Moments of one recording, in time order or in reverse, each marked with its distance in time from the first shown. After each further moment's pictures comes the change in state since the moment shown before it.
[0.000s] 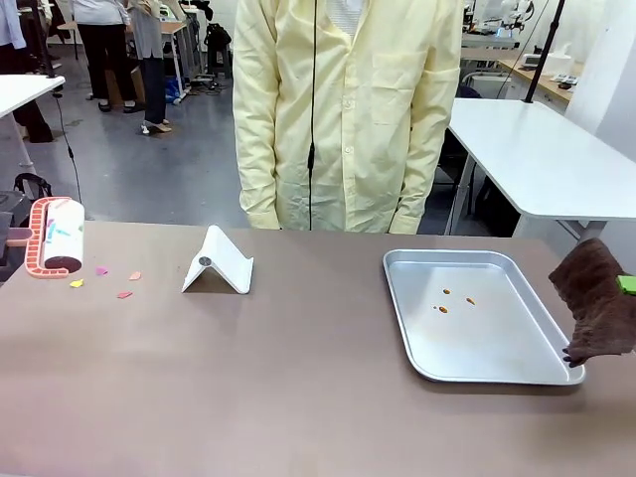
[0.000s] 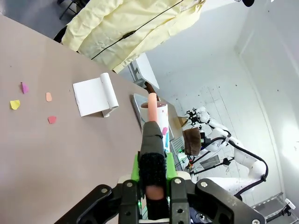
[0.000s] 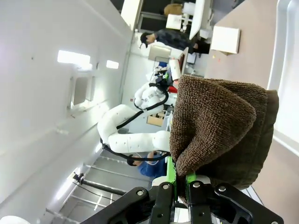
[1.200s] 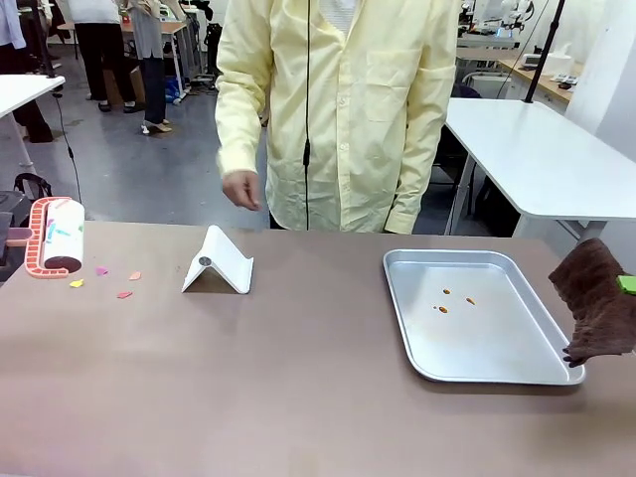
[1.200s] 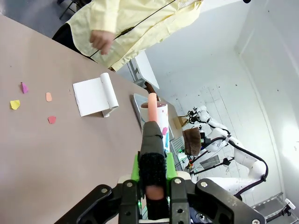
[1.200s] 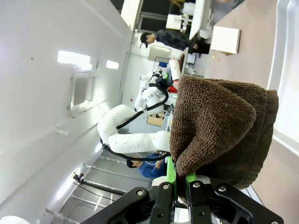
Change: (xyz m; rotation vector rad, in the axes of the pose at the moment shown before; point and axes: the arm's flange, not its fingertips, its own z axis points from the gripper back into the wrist) left arm 0.000 0.000 0.000 0.000 0.000 0.000; right arm 0.000 0.000 0.000 0.000 -0.001 -0.001
